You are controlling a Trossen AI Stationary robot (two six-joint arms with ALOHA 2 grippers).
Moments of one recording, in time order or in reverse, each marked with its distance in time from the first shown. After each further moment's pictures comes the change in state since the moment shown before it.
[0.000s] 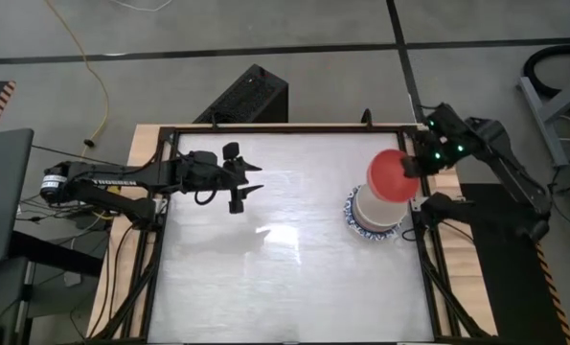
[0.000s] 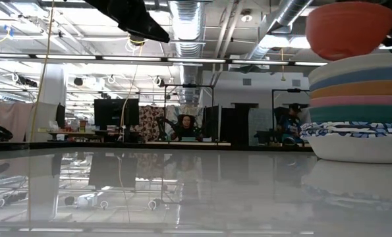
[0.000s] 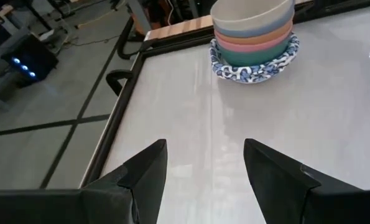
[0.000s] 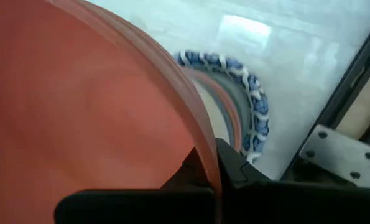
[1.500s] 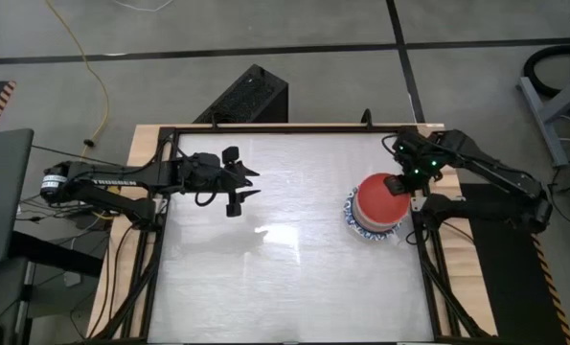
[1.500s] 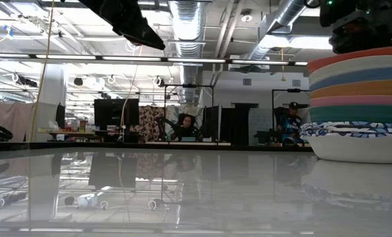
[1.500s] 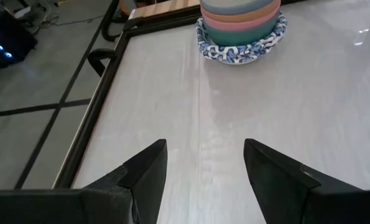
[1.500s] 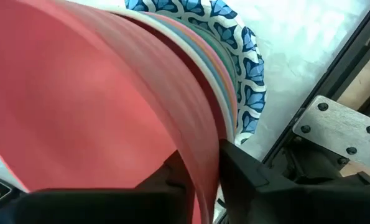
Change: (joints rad) left arm -0.001 0.000 0.000 -0.083 0.034 -0.050; right arm 0.302 0.040 -0.201 0.084 0.131 0.223
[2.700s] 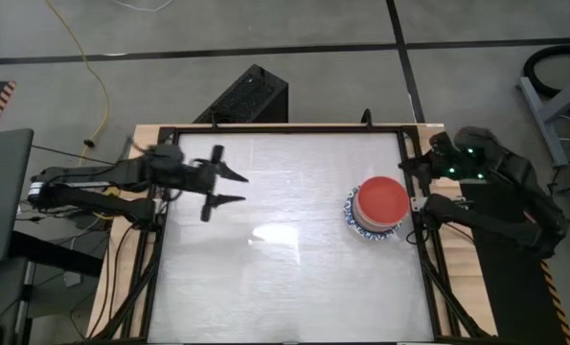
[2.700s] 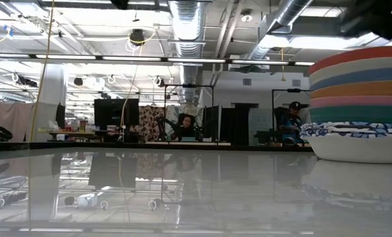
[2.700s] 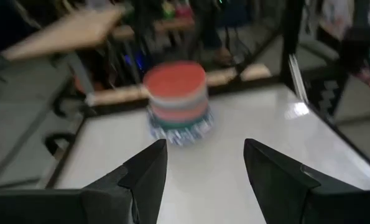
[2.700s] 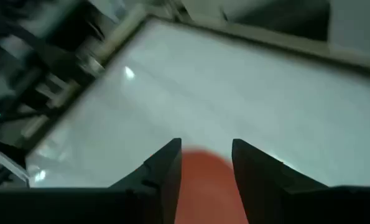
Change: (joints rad) left arm -0.002 -0.225 0.000 0.051 0.297 -0.069; right arm -0.001 -0.415 0.001 0.423 0.054 -0.124
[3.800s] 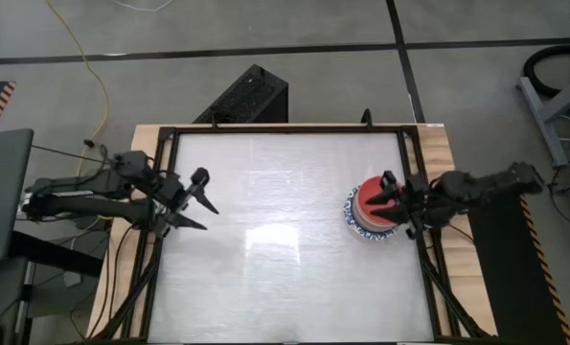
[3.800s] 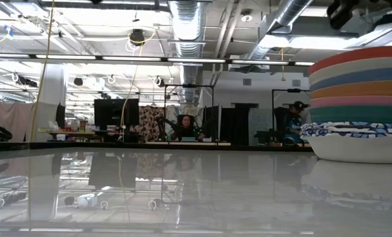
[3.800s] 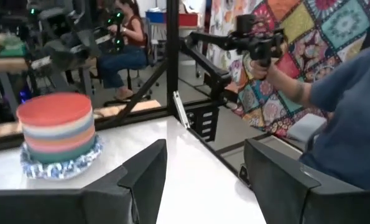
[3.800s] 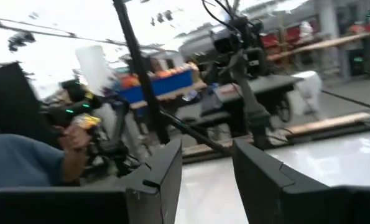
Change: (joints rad) left arm 0.002 -0.292 -0.210 0.115 0.454 -0.216; right arm 0.890 -0.055 -0.602 1.288 0.250 -0.159
